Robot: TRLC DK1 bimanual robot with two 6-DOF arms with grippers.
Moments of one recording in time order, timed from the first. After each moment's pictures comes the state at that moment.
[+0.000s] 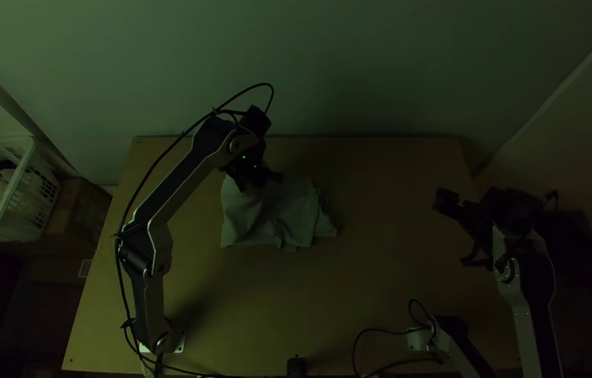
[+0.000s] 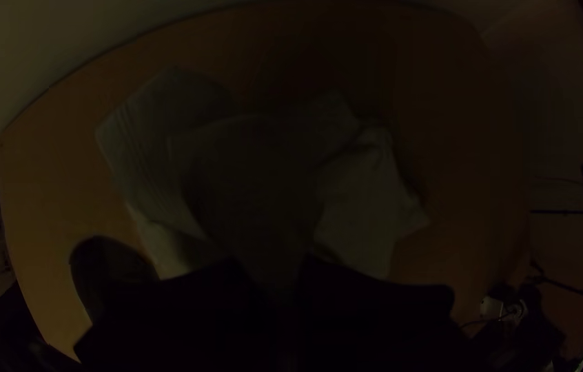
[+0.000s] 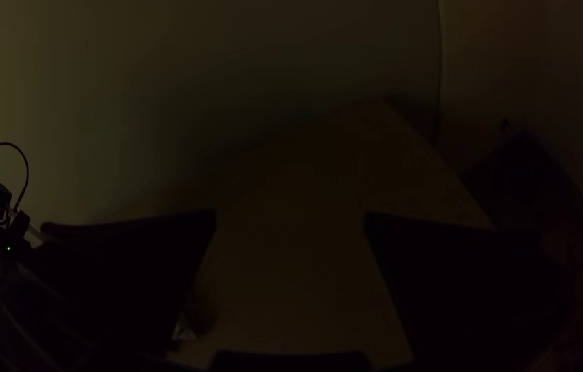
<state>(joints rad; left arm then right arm) -0.56 1.99 2.24 -1.41 0.02 -0.29 -0.02 0.83 0.96 -0.64 -0.04 0.39</state>
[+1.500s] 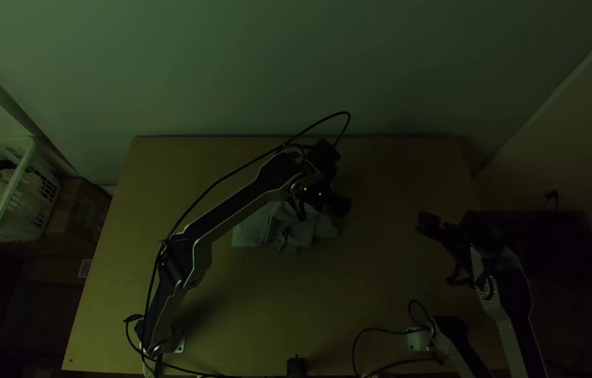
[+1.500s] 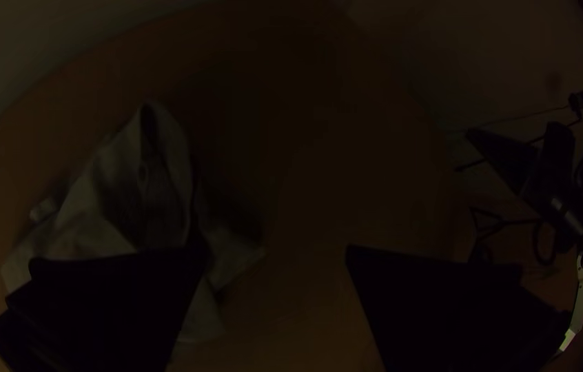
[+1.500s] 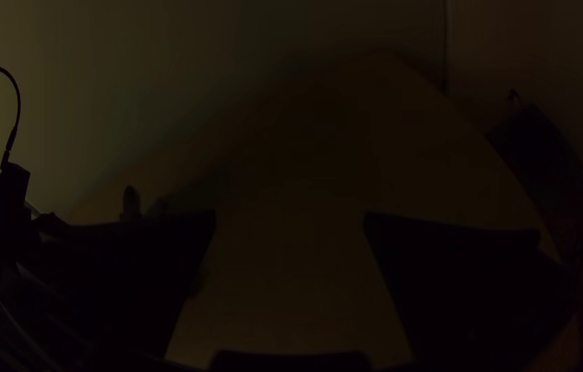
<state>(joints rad) -0.86 2.13 2.34 -1.11 0.17 -0.36 0.05 0.72 0.73 -0.60 -0.04 0.44</state>
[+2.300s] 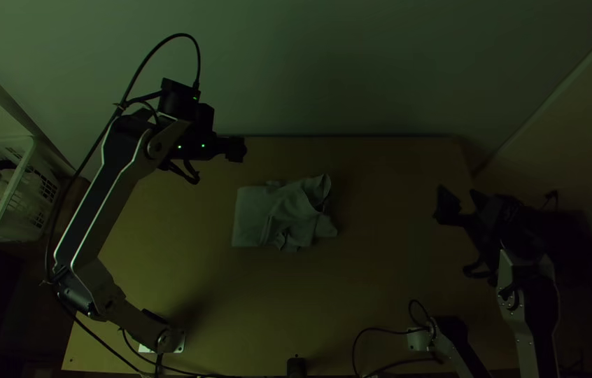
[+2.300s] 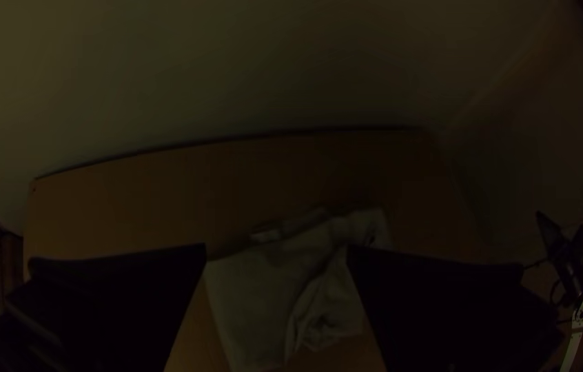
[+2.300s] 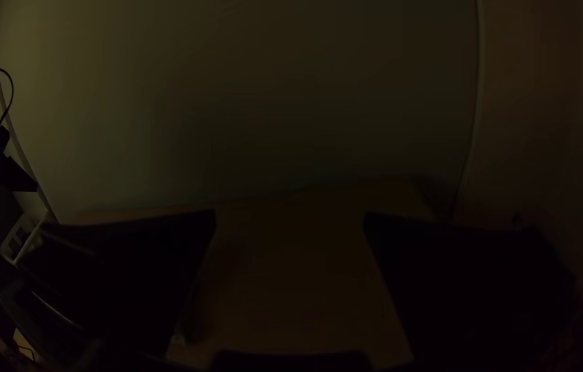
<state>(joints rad) -0.40 1.64 2.07 -1.16 0.05 -0.24 0.05 0.69 0.93 -0.51 -0.03 0.18</state>
